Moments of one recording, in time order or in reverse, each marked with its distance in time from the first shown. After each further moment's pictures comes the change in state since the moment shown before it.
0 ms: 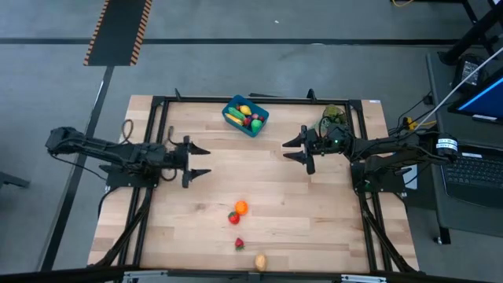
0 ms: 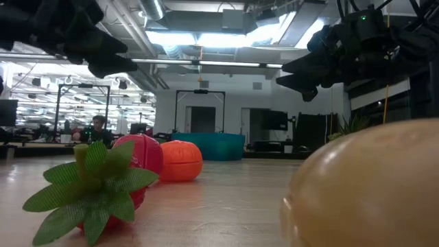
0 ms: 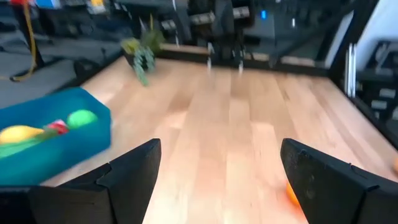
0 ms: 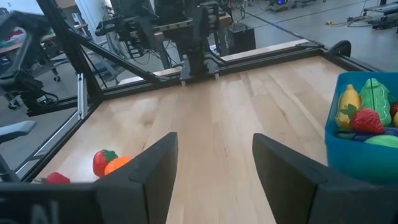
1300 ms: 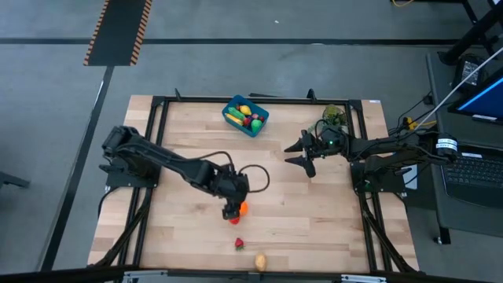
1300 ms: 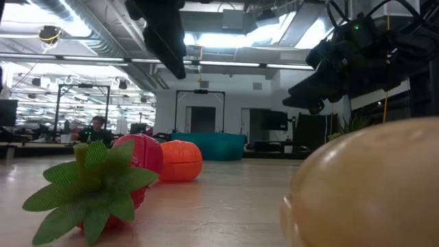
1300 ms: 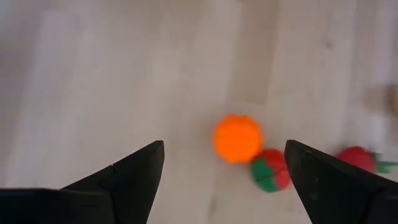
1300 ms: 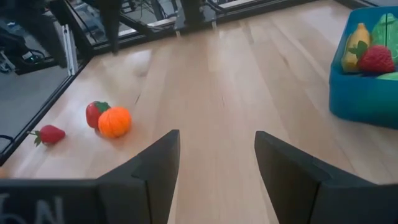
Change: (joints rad) left arm -0.185 1.144 1.172 -0.948 0.067 -0.328; right arm 0.000 0.000 0.000 -0.197 -0.001 -0.057
